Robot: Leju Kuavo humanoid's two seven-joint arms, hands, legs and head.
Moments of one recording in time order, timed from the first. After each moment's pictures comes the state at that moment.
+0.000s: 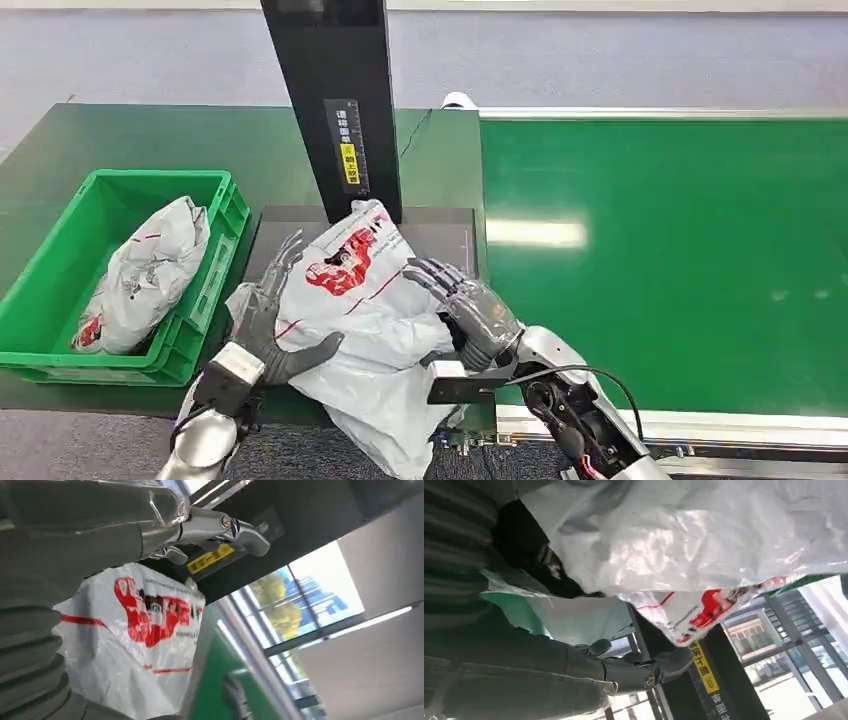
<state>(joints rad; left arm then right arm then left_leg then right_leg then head) -0.10 -0.06 -0.23 -1.52 -0.38 -0.15 -0.44 -0.44 -0.09 0.61 -0.99 0.72 -0.14 -0.56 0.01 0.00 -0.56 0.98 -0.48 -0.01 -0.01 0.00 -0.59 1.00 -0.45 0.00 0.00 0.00</state>
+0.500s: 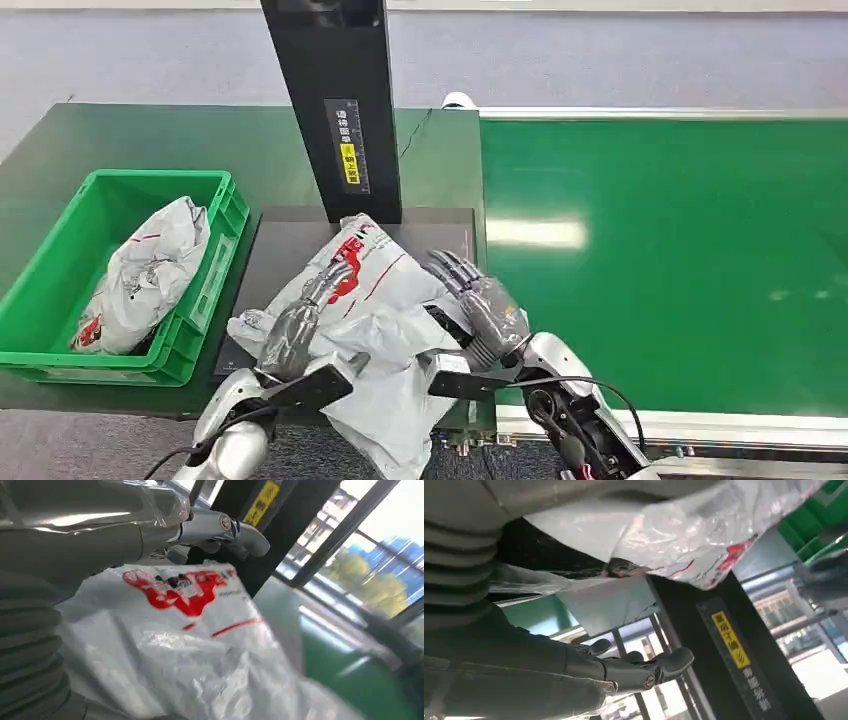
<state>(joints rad) -0.12 -0.03 -0.34 -1.44 -0.79 -0.09 -0.19 -0.39 -0.08 0.56 -1.01 0.75 -0.26 -0.50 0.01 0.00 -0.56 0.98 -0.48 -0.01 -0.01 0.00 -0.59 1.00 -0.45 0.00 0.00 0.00</state>
